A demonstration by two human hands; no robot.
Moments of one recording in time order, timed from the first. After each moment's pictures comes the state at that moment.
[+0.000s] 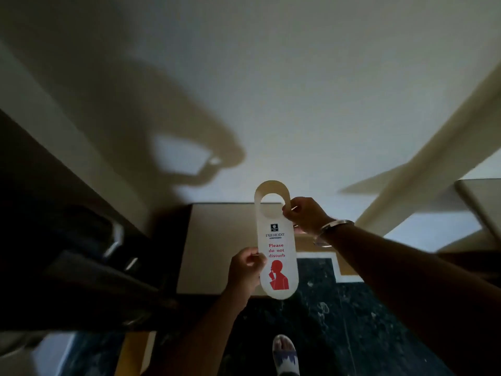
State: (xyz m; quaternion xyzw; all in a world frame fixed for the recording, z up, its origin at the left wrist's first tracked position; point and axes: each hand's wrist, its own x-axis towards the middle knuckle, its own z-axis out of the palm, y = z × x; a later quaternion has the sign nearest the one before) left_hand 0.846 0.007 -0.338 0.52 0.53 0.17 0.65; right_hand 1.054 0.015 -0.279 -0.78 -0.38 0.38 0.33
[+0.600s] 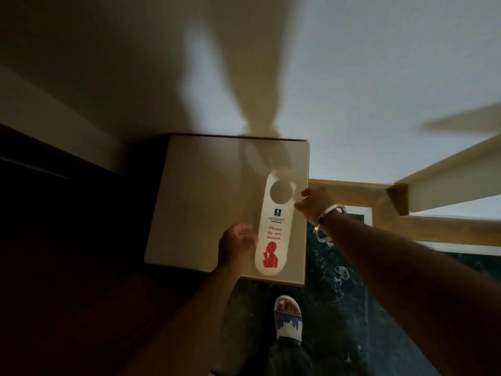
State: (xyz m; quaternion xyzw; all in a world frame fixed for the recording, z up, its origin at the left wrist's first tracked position) left_hand 0.906 0.083 -0.603 0.54 0.68 0.03 0.50; right_hand 1.115 0.082 -0.611 -0.83 -0.28 0.43 0.19
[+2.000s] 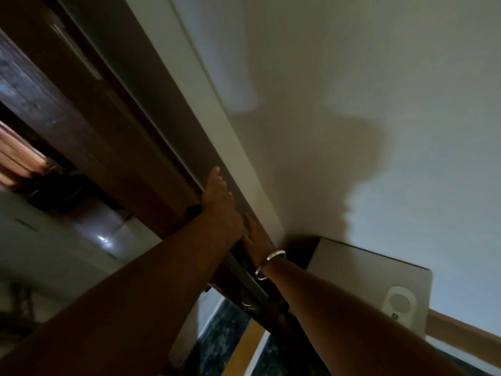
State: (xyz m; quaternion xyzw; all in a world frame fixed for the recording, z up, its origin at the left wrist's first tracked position) left_hand 0.763 0.079 0.009 0.58 0.53 -0.52 -0.34; right_hand 0.785 0.096 -0.167 -0.44 -0.57 0.54 0.44
